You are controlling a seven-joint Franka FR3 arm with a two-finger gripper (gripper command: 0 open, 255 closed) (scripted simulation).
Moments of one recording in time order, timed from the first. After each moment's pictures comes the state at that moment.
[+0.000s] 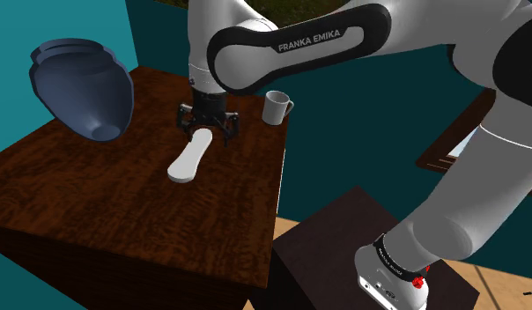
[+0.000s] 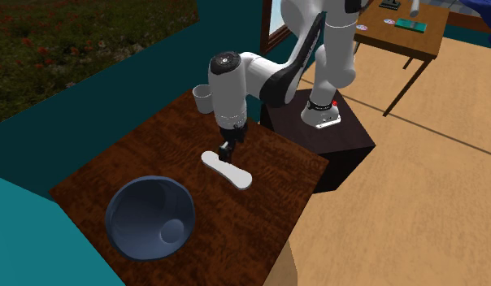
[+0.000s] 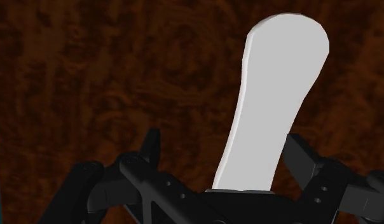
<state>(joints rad) -0.01 0.22 0.65 -1.87 -0.12 2.04 1.30</state>
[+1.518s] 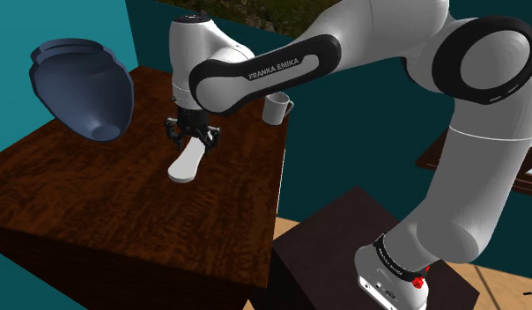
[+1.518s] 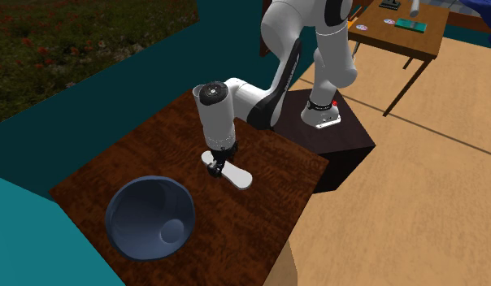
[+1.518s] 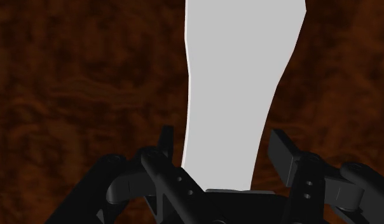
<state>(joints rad) 0.08 0.43 0.60 -1.76 -0.26 2.12 1.47</state>
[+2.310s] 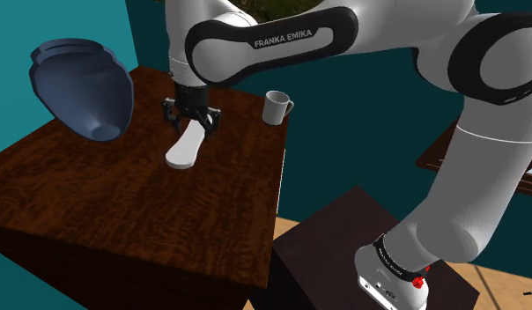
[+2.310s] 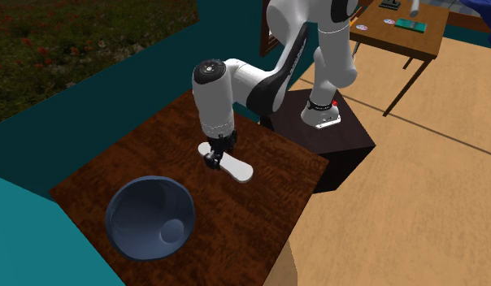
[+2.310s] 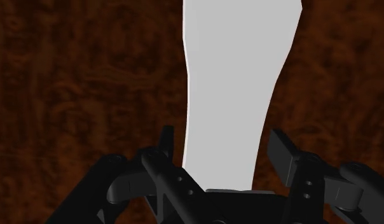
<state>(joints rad) 0.07 0.37 0.62 -1.68 -0.22 1.99 1.44</state>
